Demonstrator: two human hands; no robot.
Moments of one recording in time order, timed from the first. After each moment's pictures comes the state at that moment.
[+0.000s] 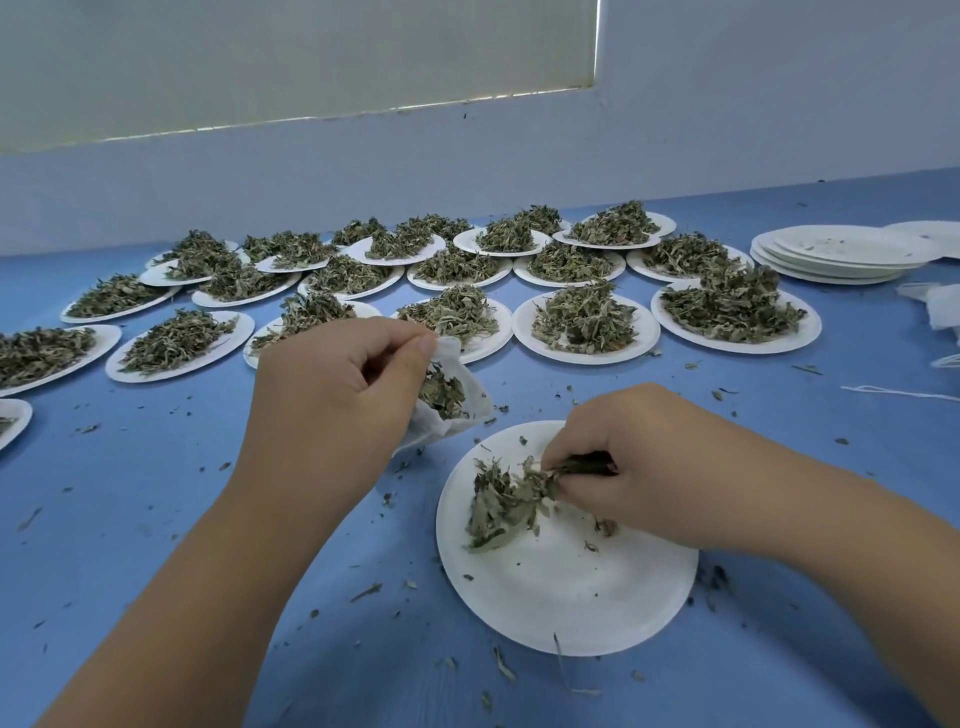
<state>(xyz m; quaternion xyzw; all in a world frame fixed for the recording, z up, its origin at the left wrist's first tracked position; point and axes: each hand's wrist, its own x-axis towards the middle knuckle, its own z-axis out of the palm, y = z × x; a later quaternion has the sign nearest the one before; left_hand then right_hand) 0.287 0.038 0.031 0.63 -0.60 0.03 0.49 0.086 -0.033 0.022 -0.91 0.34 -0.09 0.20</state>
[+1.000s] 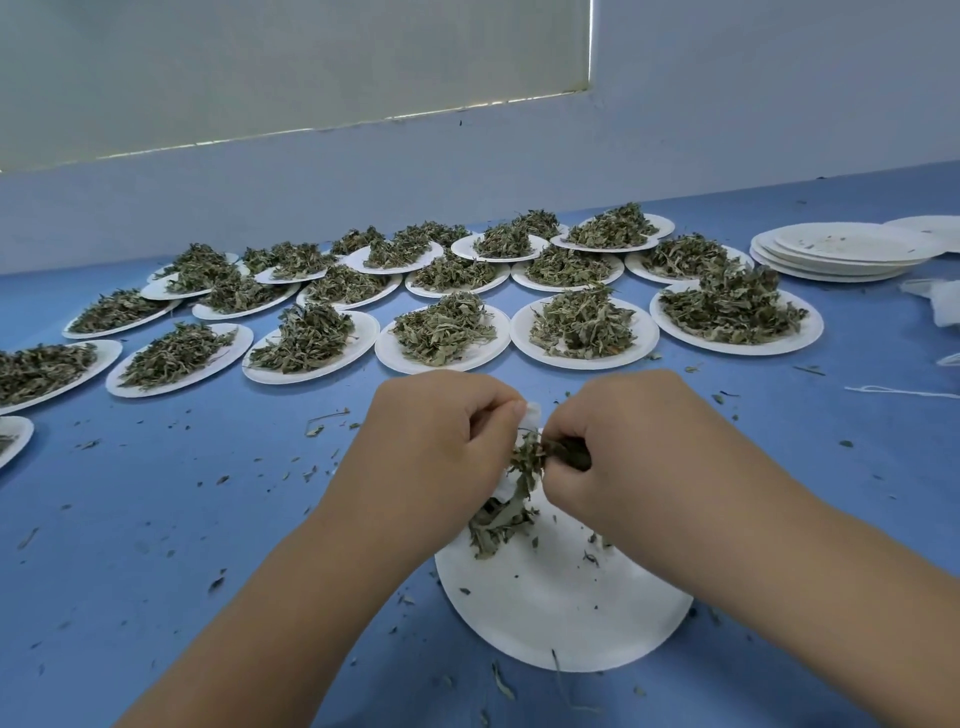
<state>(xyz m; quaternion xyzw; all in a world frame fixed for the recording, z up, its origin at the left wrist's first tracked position) 0.253 0.024 0.019 0.61 -0.69 0.00 0.39 0.107 -0.005 0.043 -0.88 0.45 -0.13 0.07</state>
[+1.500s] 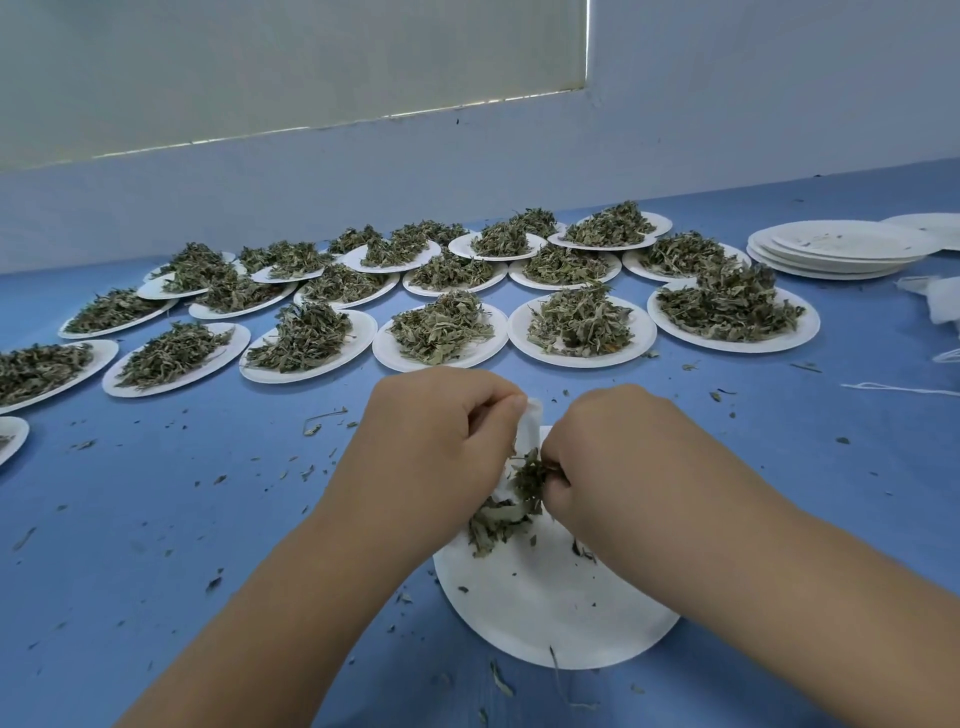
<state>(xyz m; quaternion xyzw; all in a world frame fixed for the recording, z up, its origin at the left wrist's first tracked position) 0.250 0.025 0.019 0.61 -0.68 -0.01 0.41 0.112 -0.009 0.030 -0.90 0.43 -0.05 -0.02</state>
